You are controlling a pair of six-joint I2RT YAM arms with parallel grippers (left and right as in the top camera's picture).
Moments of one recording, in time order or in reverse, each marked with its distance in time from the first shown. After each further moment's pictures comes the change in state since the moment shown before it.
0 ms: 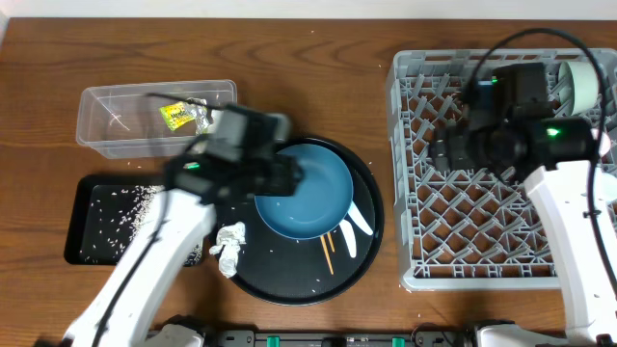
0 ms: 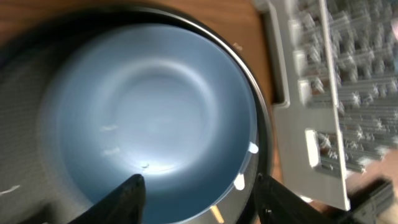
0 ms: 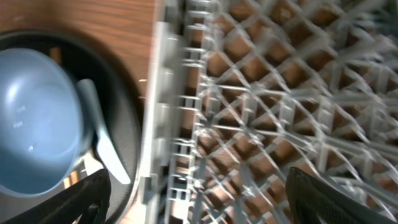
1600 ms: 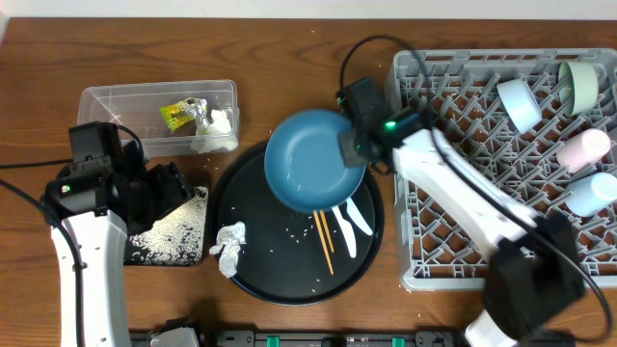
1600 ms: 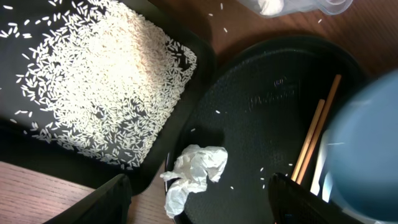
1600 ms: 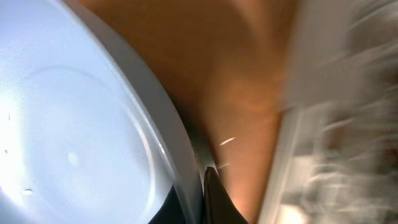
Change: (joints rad) left arm 0.581 -0.095 0.001 -0.332 -0.105 0.000; right arm 0.417 0.330 0.042 0.307 0.283 0.243
